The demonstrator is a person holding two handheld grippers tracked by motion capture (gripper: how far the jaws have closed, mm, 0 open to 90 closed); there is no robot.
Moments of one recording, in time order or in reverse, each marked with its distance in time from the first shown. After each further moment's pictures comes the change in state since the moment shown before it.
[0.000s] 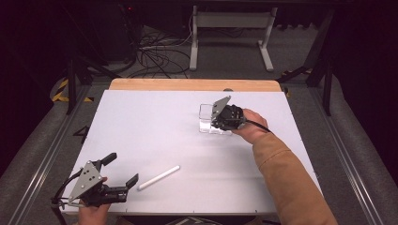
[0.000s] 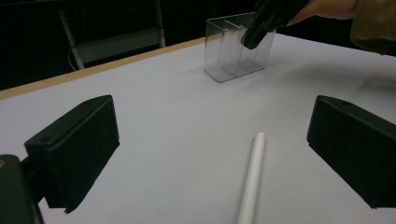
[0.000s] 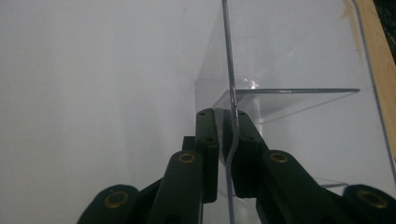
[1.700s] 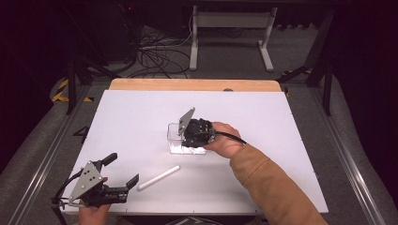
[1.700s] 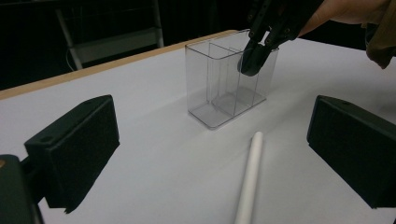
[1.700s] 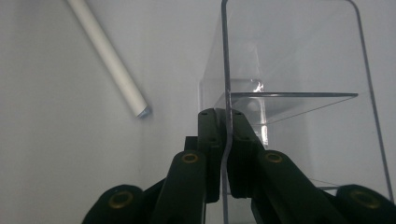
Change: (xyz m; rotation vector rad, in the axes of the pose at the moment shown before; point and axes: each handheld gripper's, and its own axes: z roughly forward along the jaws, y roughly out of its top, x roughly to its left) left arm -0.001 0.000 0.000 0.000 -0.006 0.004; right arm 0.066 0.085 0.013 -0.005 0.223 -0.054
